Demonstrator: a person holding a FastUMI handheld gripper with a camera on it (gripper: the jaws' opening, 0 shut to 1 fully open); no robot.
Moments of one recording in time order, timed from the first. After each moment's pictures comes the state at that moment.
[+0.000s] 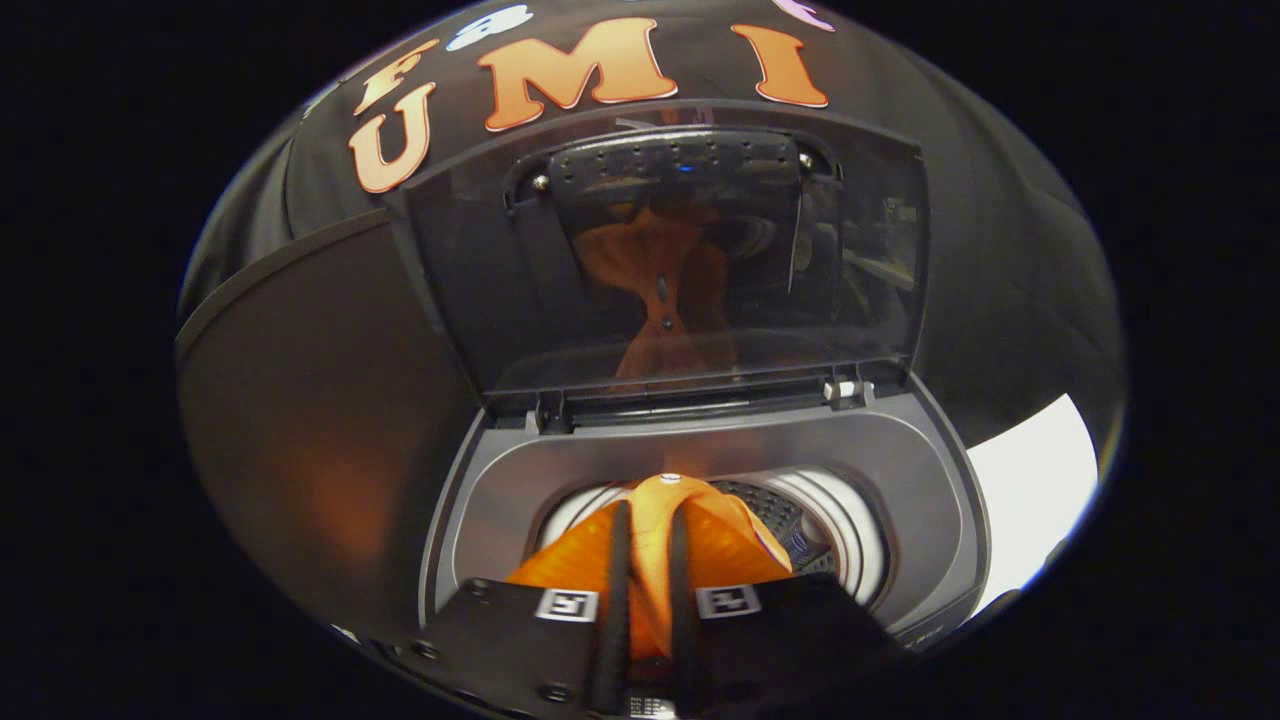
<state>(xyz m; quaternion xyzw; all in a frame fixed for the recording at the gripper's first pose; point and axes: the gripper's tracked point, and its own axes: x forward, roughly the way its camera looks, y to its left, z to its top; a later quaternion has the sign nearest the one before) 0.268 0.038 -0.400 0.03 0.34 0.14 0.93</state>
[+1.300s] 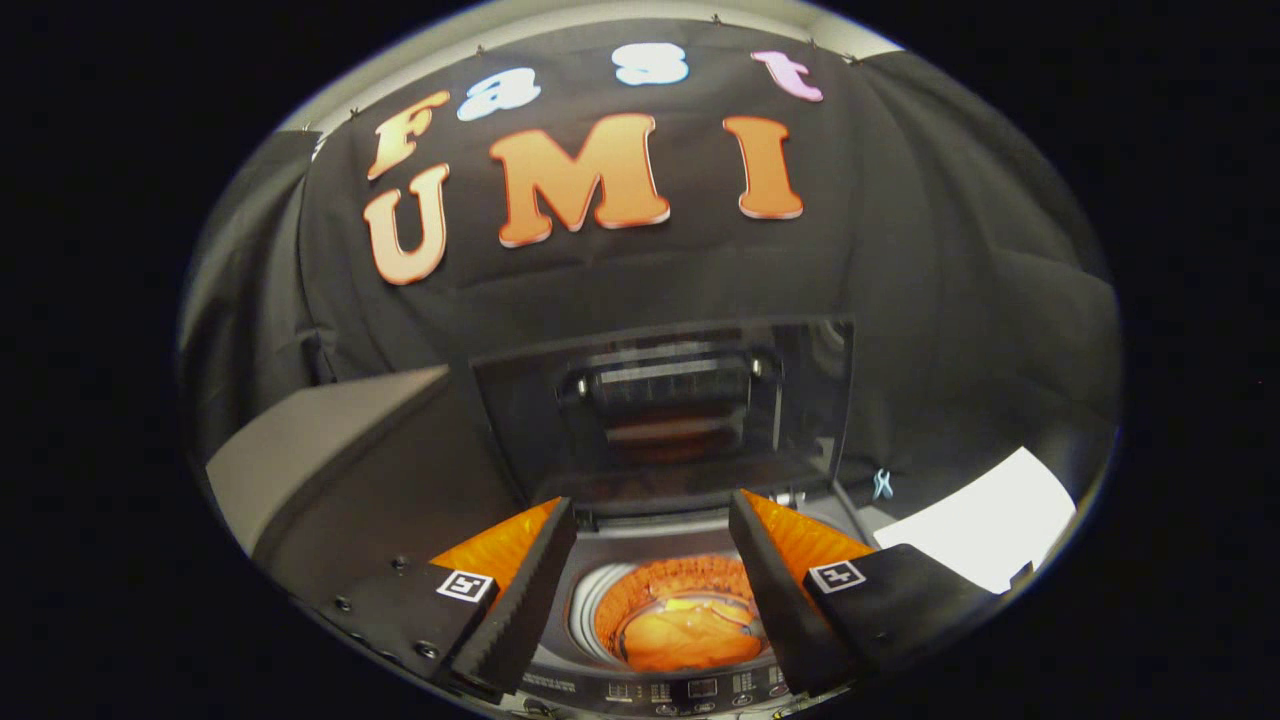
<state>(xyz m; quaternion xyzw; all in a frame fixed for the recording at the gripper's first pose) 0.248 0.031 -0.198 0.04 0.16 0.12 0.98</state>
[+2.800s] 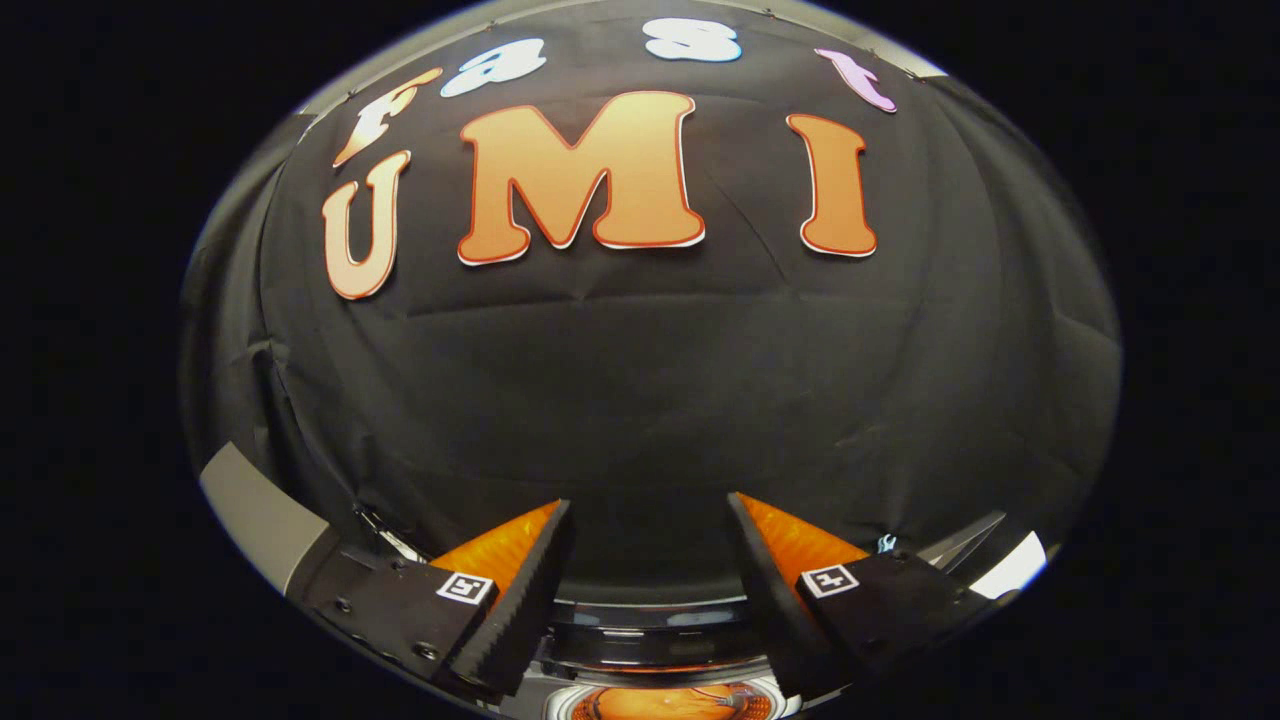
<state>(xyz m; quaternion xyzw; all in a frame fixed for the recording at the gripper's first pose) 0.475 0.079 -0.189 -0.02 0.17 0.13 0.98</state>
